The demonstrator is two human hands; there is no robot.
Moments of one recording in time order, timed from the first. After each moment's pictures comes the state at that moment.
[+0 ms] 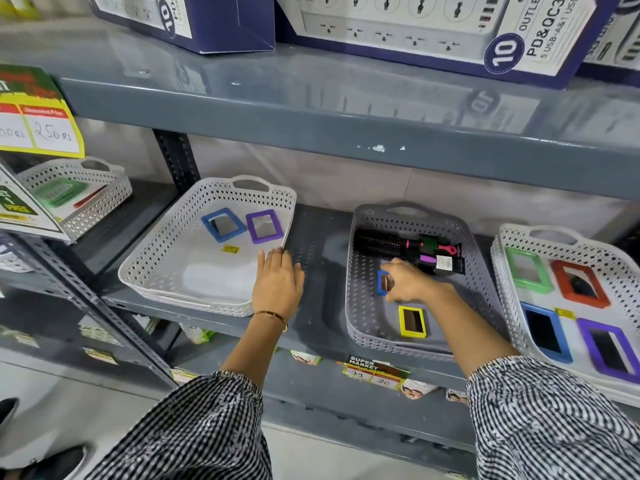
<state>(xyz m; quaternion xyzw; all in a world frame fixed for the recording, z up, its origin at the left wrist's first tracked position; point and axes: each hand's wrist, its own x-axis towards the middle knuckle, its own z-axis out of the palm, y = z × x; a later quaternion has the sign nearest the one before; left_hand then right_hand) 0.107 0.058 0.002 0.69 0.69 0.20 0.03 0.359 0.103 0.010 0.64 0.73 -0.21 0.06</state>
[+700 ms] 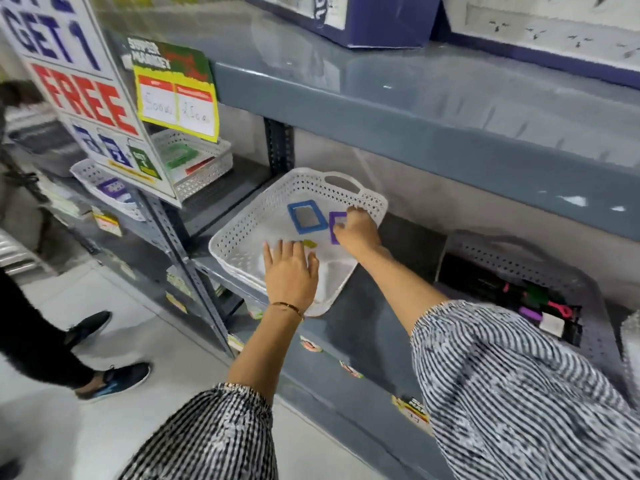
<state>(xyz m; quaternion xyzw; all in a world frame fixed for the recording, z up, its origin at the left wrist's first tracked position) 0.027 0.053 0.016 0.54 0.80 0.27 -0.02 0.112 0.173 0.049 0.57 0.77 -0.21 -0.19</state>
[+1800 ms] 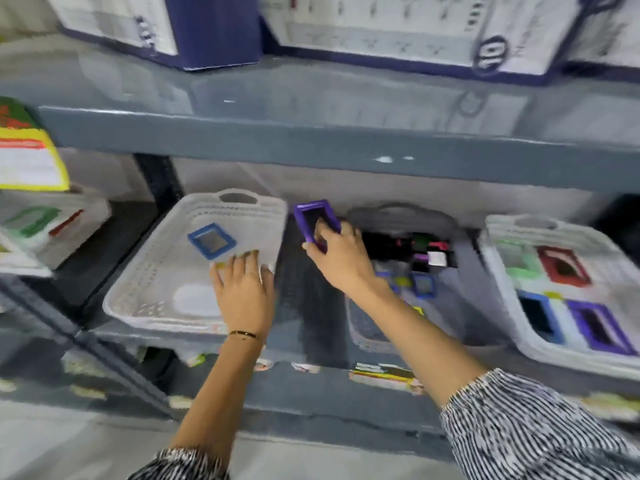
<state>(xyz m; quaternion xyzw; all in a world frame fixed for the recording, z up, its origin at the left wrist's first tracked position) 0.075 0.047 0.027 0.62 0.71 0.34 -0.05 0.230 0.077 0.080 0.68 0.70 -0.11 -0.20</state>
